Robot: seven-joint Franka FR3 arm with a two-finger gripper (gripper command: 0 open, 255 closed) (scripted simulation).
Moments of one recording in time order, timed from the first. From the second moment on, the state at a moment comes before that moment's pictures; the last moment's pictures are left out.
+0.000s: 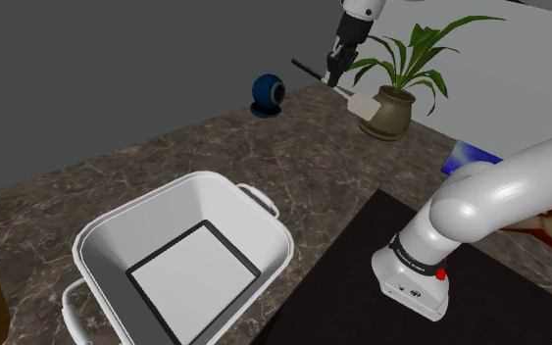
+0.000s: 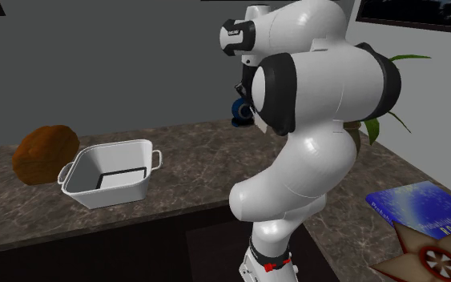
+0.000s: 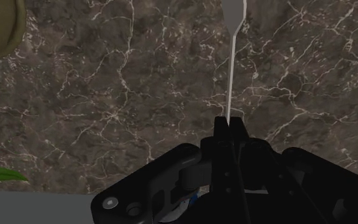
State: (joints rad) arm -0.14 -0.46 -0.05 -2.19 -0.01 1.80 -0.14
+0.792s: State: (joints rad) arm -0.14 -0.46 -0.05 -2.35 -0.01 1.96 -0.14
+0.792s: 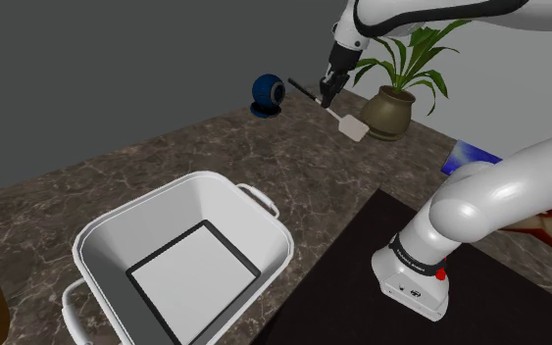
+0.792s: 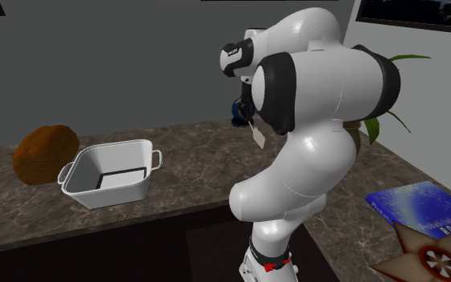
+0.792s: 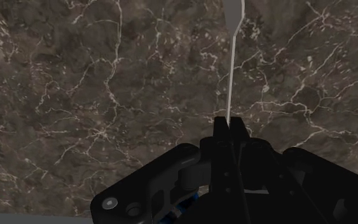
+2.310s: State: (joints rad) arm -0.14 -0.34 -0.06 -2.57 -0.01 2.30 -0.15
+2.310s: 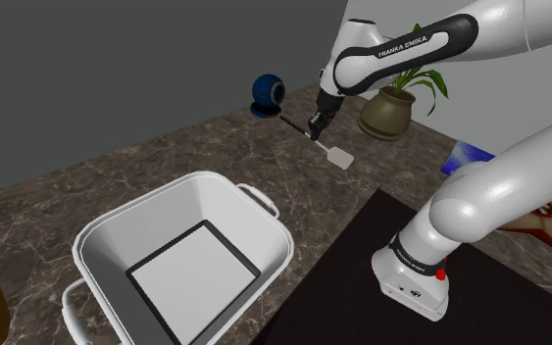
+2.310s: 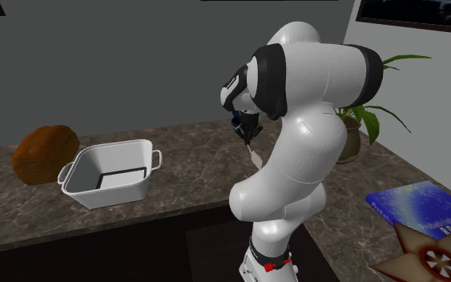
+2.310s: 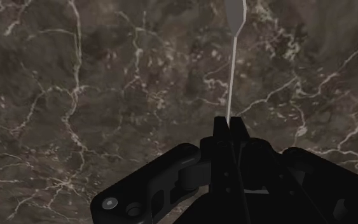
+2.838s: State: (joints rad) arm -0.14 -0.29 -0.06 -2.62 -0.01 2.40 -0.15
